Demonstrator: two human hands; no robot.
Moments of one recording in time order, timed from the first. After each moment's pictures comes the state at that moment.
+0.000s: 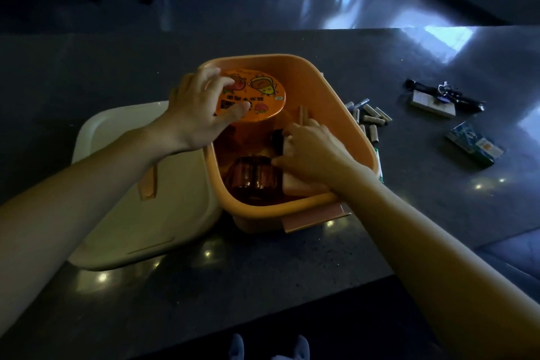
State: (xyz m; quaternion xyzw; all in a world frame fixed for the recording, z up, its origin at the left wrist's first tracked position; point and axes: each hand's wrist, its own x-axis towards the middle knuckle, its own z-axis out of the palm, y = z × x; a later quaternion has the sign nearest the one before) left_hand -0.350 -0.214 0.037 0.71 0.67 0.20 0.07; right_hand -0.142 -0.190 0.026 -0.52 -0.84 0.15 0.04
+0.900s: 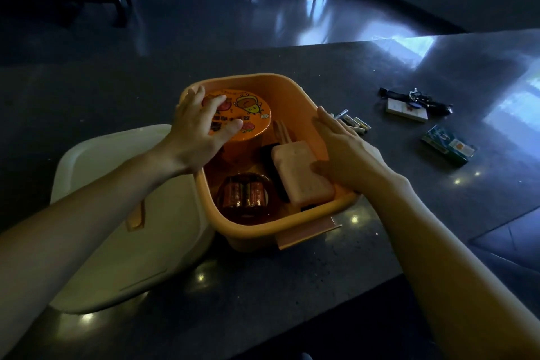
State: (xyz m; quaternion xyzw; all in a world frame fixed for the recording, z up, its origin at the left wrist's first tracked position) left_hand -0.339 -0.202 0.034 0.69 0.66 0.25 0.17; right_hand -0.080 -0.176 0.030 -0.56 -0.82 0.05 0.04
